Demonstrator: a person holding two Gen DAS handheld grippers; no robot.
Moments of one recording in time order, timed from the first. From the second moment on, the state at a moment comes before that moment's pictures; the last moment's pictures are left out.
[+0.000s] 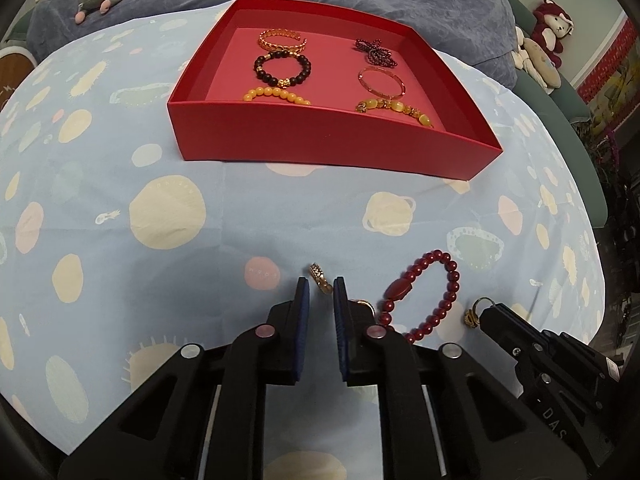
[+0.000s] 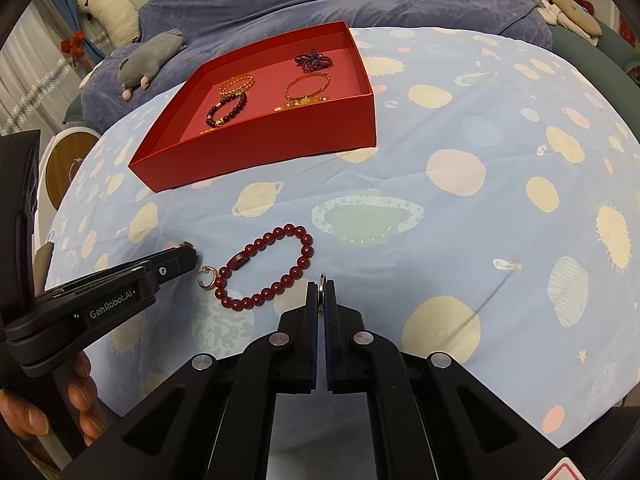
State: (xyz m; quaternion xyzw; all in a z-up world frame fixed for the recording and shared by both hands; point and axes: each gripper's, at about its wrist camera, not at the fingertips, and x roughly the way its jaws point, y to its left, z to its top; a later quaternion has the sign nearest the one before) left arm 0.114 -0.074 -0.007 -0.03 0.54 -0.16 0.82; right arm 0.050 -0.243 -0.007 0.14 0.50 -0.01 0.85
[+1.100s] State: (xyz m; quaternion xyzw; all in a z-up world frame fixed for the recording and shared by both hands) left arm 0.100 -0.050 0.000 -0.04 0.53 -0.15 0.83; right arm 0.044 -0.240 0.006 0.13 0.49 -0.01 0.86
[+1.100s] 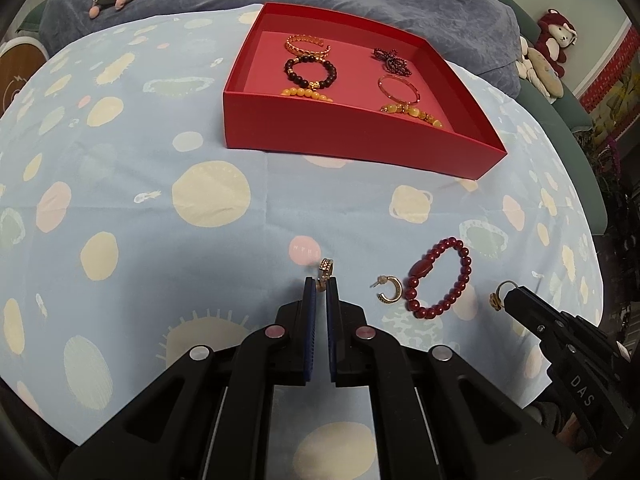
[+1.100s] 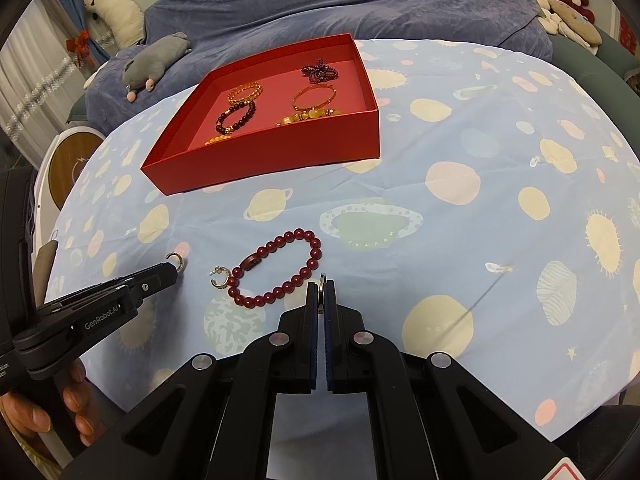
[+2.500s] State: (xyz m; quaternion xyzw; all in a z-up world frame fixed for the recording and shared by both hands) left arm 0.298 -0.109 0.022 -0.01 0.51 -0.18 0.84; right arm 0.272 -0.250 0.016 0.11 0.46 0.03 0.88
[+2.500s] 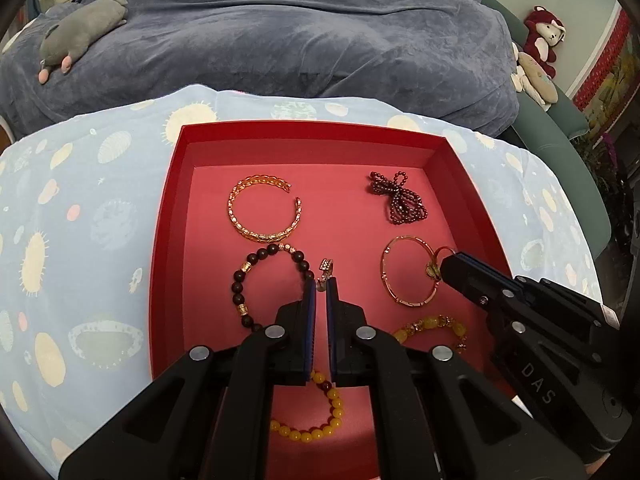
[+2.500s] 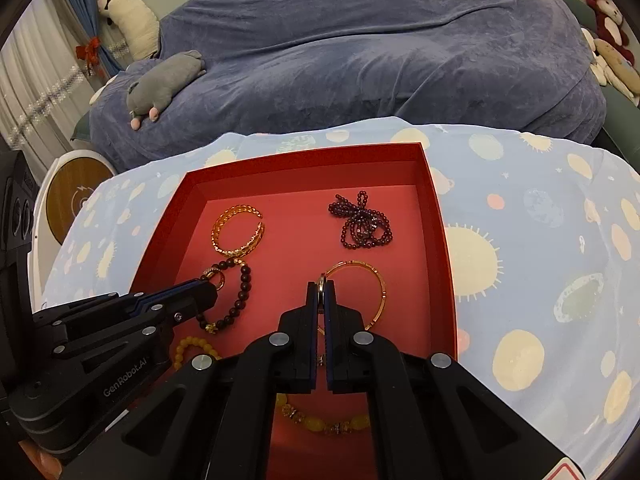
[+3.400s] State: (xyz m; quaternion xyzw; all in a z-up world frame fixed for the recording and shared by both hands) left arm 0.244 -0.081 0.058 -0.01 0.48 -0.17 0.86; right arm 0.198 -0.259 0.044 0.10 0.44 0.00 0.89
